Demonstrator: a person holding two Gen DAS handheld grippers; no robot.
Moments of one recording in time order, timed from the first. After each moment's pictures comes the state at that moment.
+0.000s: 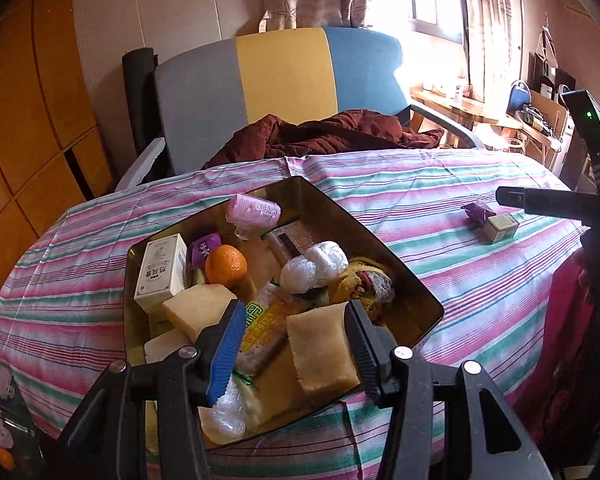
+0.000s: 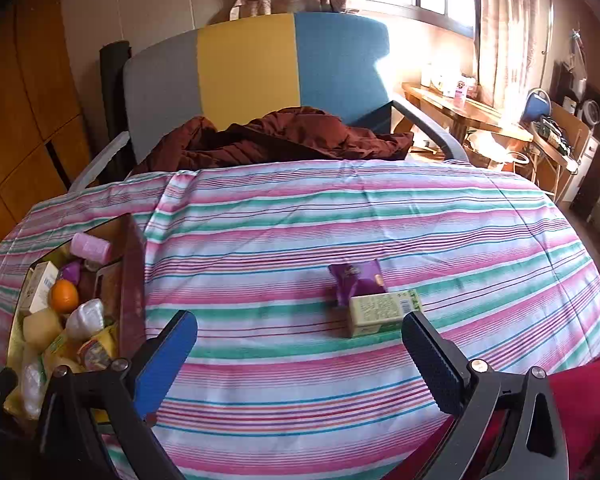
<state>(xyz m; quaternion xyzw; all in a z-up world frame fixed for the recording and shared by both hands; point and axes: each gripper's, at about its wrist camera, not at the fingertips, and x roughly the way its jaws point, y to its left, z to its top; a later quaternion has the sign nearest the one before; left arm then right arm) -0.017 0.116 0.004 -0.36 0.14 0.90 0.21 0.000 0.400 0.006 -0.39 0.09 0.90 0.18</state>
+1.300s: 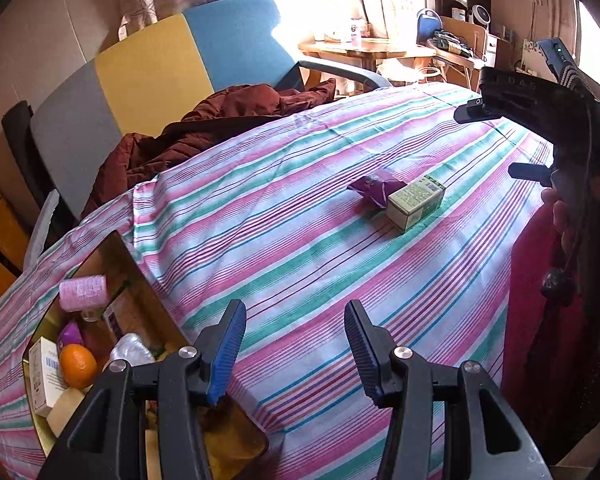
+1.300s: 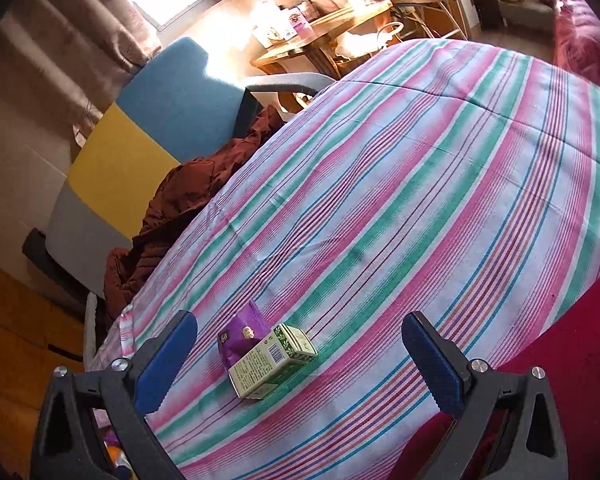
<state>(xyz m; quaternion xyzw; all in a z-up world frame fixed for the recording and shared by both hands) -0.028 0.302 -0.033 -0.38 0.25 0.82 0.34 0.058 0.570 -0.038 -0.29 0.43 0.81 0.28</state>
